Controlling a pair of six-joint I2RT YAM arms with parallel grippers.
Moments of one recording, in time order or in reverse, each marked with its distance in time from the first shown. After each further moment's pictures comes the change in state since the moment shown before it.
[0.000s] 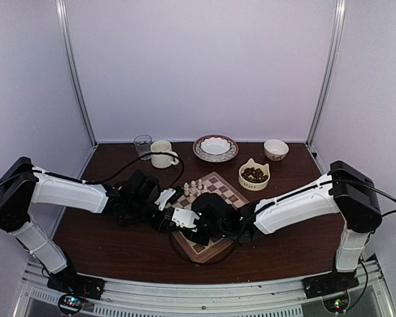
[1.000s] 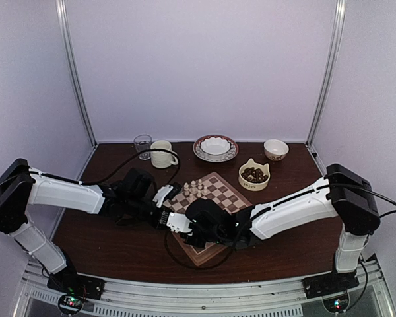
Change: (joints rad) left arm 0.018 -0.029 -0.032 0.079 0.039 -0.024; right arm 0.042 0.023 0.023 0.016 0.121 -0.058
